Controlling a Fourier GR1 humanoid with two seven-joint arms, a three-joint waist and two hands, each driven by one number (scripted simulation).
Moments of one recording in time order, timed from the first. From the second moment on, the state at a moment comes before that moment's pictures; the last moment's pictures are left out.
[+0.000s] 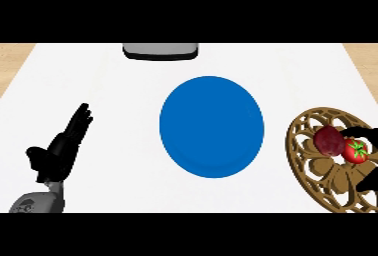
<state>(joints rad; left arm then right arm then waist) -0.08 0.26 0.03 -1.32 0.07 -0.03 -0.12 -0.27 -0.67 -0.03 -0.87 0.72 0.23 -0.41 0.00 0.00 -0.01</state>
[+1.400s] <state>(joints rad) -0.02 0.27 0.08 -1.36 0.06 -0.05 -0.12 0.29 -0.44 -0.16 -1.81 0.70 -0.01 -0.03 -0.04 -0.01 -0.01</state>
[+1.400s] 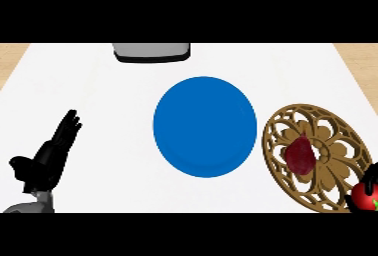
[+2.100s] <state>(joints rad) -0.08 0.22 0.06 -1.34 0.02 -0.04 -0.11 0.25 -0.33 -0.10 -2.31 0.75 0.08 0.24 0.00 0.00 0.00</state>
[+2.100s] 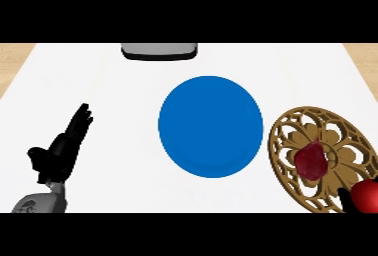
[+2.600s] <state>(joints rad) -0.06 0.22 0.07 -1.37 0.01 -0.06 -0.10 -0.08 -0.26 0.11 -2.20 0.87 0.20 0.46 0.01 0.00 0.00</state>
